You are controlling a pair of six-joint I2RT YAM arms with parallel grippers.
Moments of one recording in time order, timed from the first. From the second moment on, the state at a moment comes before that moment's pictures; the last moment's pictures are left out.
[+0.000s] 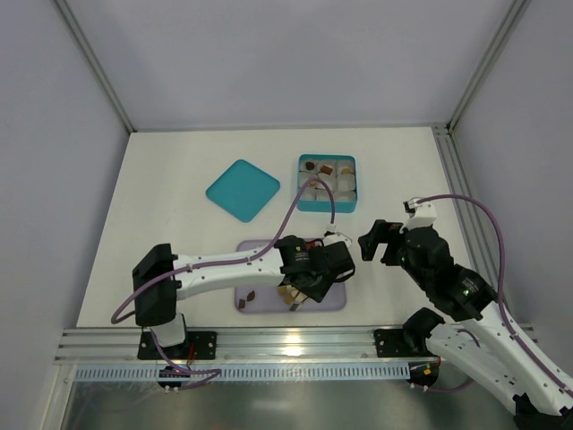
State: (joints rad) left arm -1.31 1.72 1.43 -0.93 -0.24 -0.63; right arm 0.64 0.56 0.71 -0.65 0.32 0.51
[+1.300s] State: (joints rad) left arm -1.29 1.74 1.47 -0.95 -0.24 -0.60; right arm 0.64 0.56 0.70 -0.65 0.32 0.50
